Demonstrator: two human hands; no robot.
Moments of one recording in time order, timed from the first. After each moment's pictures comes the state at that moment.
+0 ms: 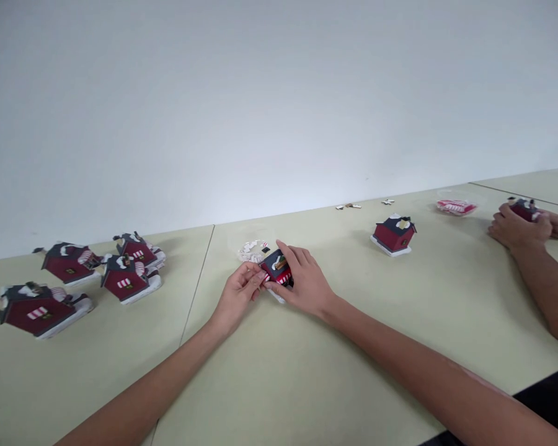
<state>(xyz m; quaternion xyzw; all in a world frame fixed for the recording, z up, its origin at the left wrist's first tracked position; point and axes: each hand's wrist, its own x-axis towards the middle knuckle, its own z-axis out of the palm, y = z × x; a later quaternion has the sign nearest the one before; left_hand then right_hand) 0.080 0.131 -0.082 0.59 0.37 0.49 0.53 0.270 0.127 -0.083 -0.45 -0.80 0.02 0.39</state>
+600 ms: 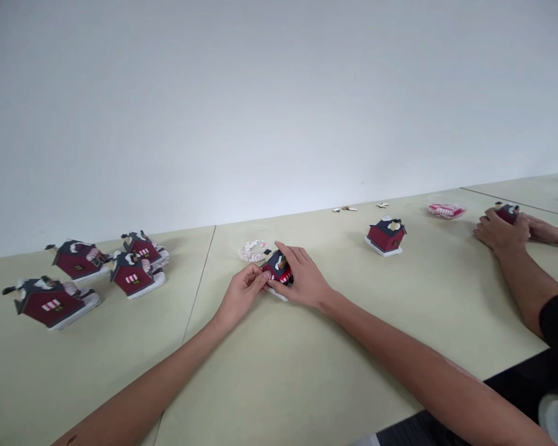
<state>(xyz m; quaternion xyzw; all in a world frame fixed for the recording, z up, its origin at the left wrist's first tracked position) 0.083 0.123 -0.081 0.65 0.40 0.46 0.45 0.277 0.127 -0.080 -0.41 -0.82 0.03 0.40</state>
